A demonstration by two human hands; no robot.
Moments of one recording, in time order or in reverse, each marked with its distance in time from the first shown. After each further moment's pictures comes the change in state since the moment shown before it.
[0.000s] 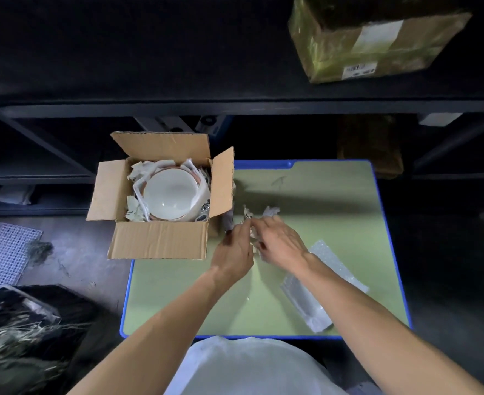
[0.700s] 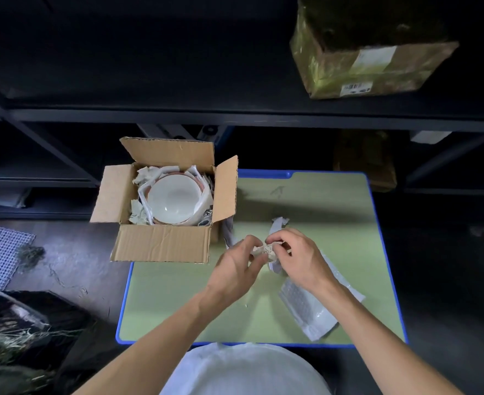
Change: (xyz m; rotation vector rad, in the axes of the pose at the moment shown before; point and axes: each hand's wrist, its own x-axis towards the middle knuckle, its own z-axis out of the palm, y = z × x) left_hand -0.030 0.016 -0.020 -0.292 0.039 0.042; right_hand -0.048 0.001 -0.026 0.518 0.202 0.207
